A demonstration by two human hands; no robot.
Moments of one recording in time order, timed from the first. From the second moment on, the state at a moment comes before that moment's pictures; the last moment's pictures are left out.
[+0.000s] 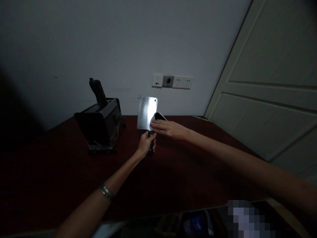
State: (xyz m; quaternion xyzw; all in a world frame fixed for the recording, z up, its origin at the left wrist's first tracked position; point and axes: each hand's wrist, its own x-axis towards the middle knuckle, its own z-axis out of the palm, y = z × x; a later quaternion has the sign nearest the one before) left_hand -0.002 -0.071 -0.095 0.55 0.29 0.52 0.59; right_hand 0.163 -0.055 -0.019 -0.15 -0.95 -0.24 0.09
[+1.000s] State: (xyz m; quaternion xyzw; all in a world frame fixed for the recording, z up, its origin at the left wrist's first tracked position) left_hand -0.004 -0.070 -0.095 0.58 0.28 0.49 0.58; right_hand 0.189 -0.068 -0.025 -0.14 -0.95 -0.26 0.10
